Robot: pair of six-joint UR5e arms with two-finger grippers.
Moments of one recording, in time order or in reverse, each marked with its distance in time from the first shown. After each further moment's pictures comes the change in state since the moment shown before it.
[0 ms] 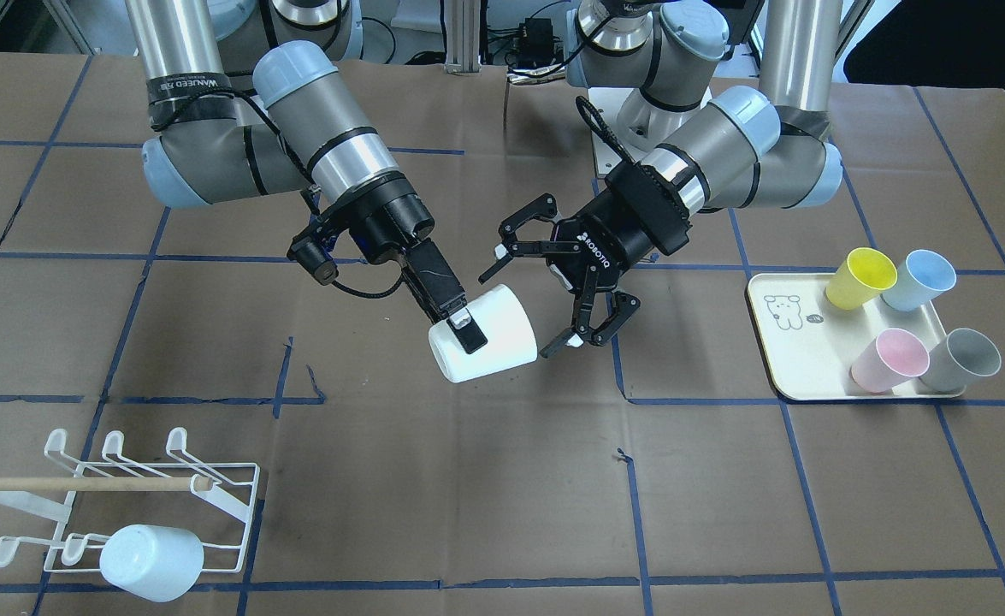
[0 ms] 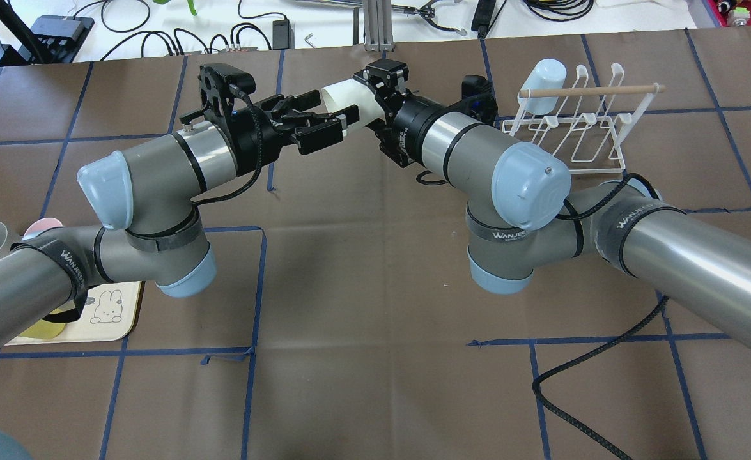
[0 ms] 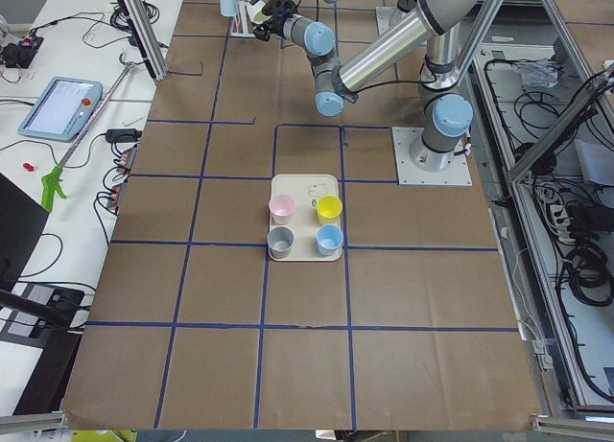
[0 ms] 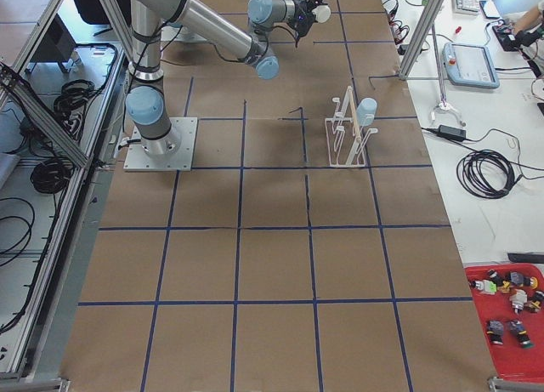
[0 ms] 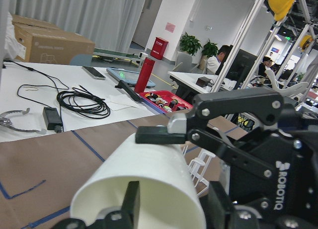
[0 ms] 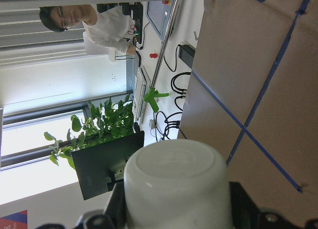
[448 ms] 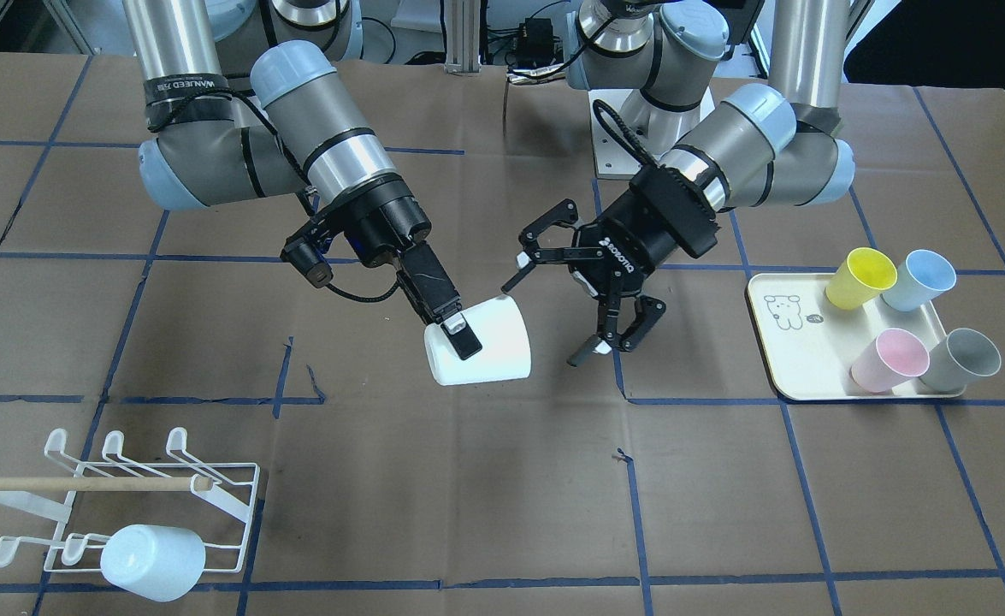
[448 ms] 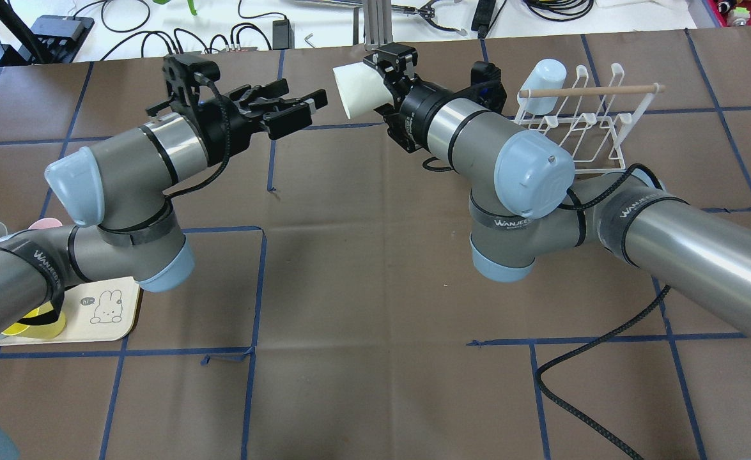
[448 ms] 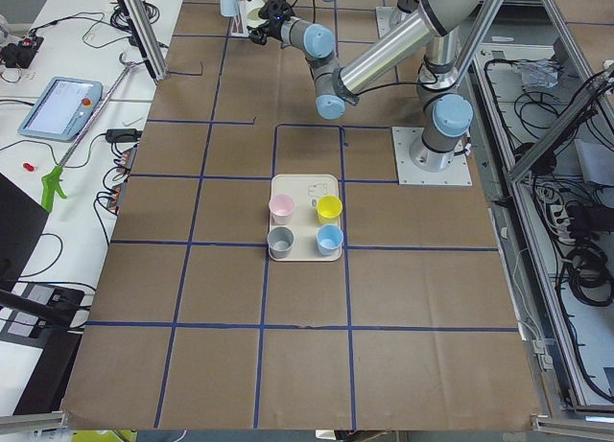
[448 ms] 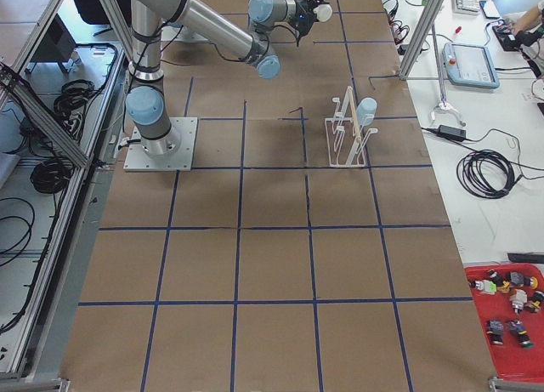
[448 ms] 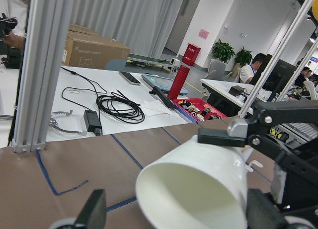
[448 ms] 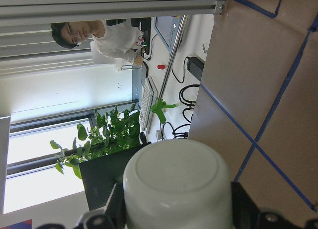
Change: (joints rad) left arm 0.118 0.023 -0.003 -0.005 -0.024 -0.007; right arm -0.036 0.016 -0.037 -0.005 -0.051 -0.013
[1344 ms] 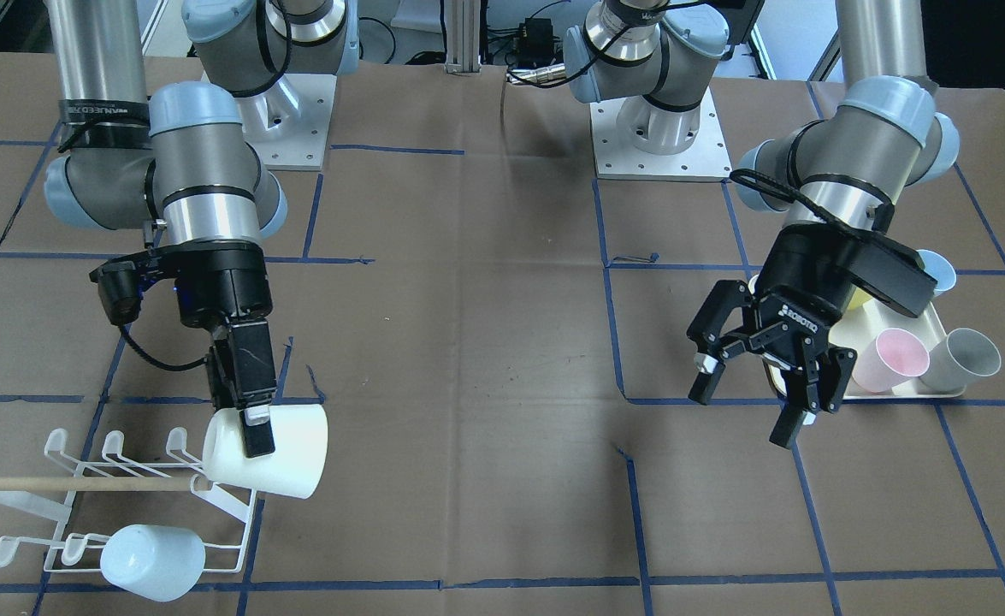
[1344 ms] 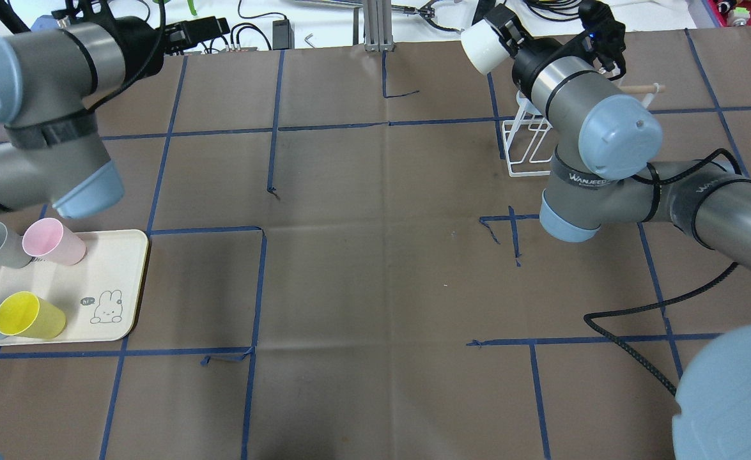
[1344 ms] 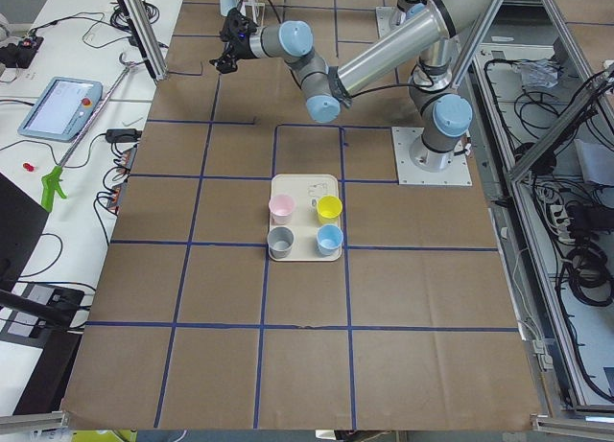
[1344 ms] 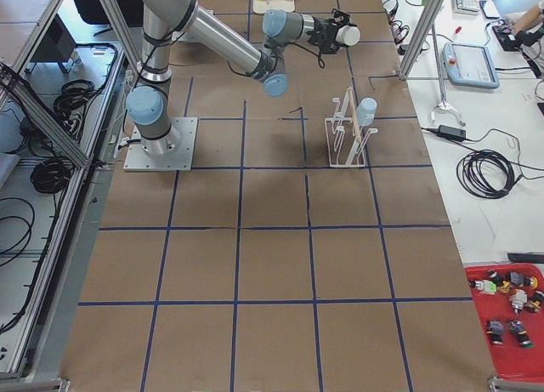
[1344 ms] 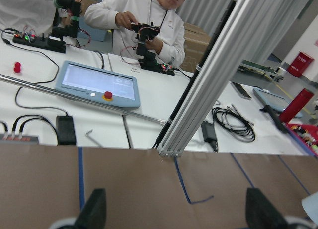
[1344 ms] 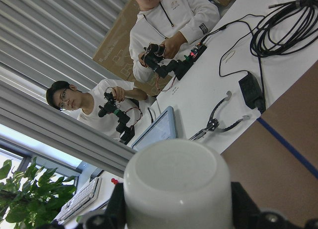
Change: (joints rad) left arm 0.031 0.018 0.352 -0.669 0.427 0.001; right arm -0.253 0.032 -0.016 -0.054 -0.106 -0.772
